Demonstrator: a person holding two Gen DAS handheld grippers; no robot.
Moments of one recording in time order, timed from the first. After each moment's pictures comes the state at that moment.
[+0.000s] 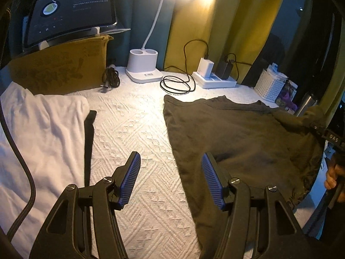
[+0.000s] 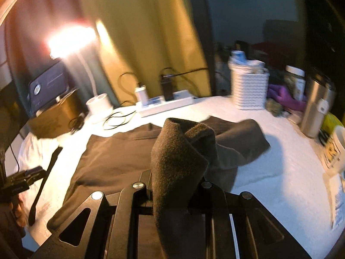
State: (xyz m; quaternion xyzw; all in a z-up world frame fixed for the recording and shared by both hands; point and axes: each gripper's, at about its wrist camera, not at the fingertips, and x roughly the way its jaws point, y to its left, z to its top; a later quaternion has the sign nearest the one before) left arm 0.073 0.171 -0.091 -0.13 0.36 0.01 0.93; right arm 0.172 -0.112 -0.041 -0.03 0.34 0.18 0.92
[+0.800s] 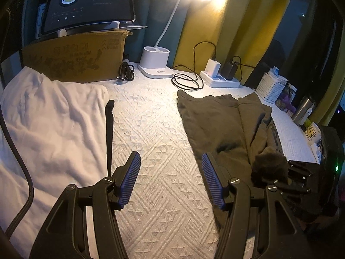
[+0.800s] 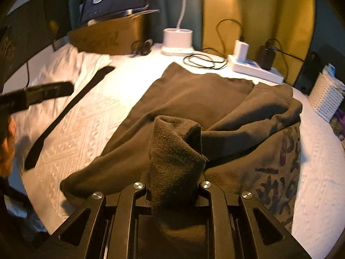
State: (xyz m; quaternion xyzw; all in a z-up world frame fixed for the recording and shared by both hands) left arm 0.042 0.198 -0.100 -0.15 0.35 0.02 0.92; right arm 0.103 0.048 -0.137 -0.19 0.41 0.29 0.84
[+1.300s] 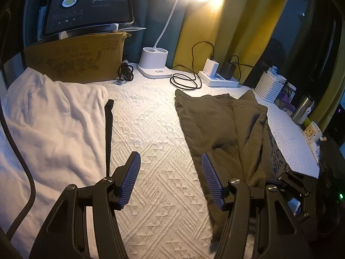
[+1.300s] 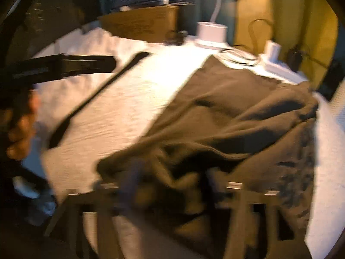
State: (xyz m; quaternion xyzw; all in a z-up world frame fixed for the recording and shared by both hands) left arm 0.036 0.189 -0.093 -0.14 0.35 0.02 0.92; right arm 0.062 0.063 -0.138 -0.19 0.42 0.38 0.80
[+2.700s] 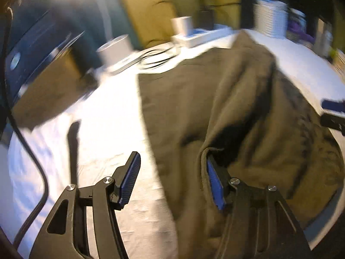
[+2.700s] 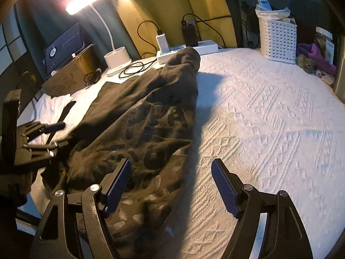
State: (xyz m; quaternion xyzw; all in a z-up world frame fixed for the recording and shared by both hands) left arm 0.116 0.082 -0.125 0.06 0.45 0.08 0.89; right arm 0.165 -0.135 -0.129 -0.02 0.43 0.26 0.87
